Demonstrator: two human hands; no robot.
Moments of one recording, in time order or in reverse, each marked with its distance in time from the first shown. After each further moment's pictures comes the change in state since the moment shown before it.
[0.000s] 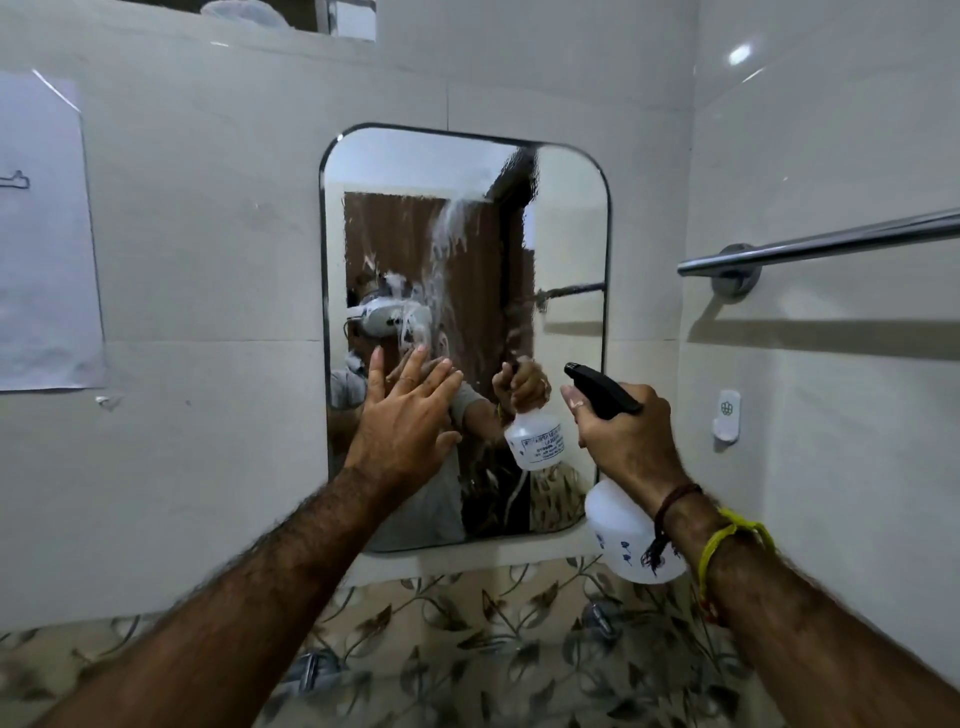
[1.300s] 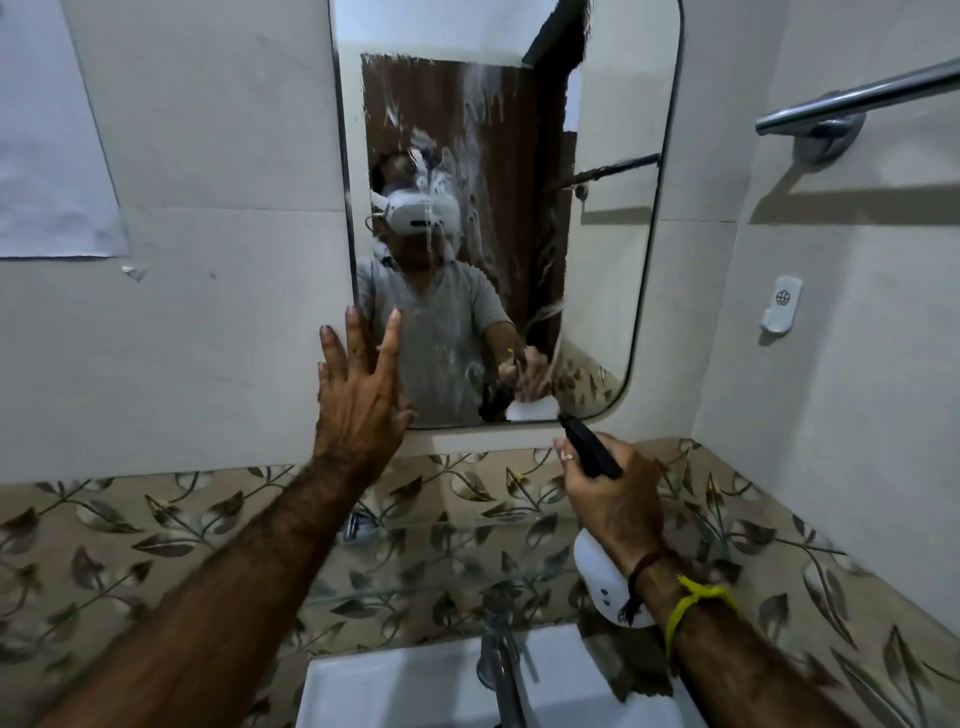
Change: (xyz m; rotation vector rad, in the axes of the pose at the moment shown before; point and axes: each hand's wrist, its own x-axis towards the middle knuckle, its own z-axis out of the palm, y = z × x) left_hand -0.109 -0.026 0.050 -0.113 -0.154 -0.415; right_hand -0.140 0.073 0.056 -0.014 -0.082 0.059
